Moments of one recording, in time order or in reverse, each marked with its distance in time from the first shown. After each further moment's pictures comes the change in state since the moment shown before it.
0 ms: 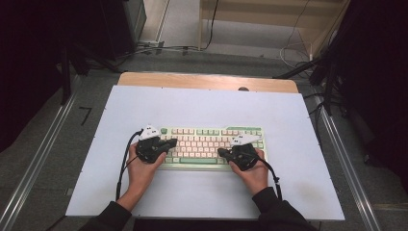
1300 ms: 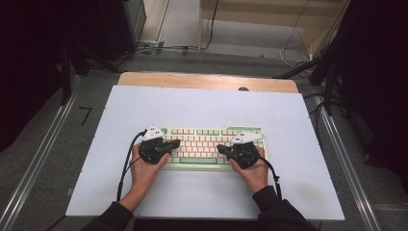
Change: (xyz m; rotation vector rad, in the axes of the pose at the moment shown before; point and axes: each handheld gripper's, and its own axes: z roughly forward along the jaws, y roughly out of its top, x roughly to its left) left arm -0.008 0.001 0.006 0.001 -0.019 0.011; right arm 0.000 0.007 -0.005 -0.059 0.004 -0.012
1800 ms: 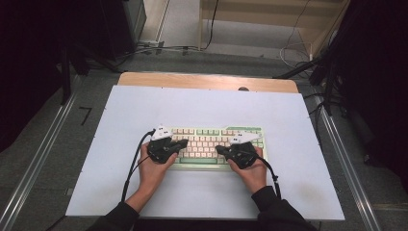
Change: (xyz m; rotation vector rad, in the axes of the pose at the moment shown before) left arm -0.015 0.006 0.017 -0.004 -0.027 0.017; right arm 0.001 -0.001 0.006 0.015 0.003 -0.006
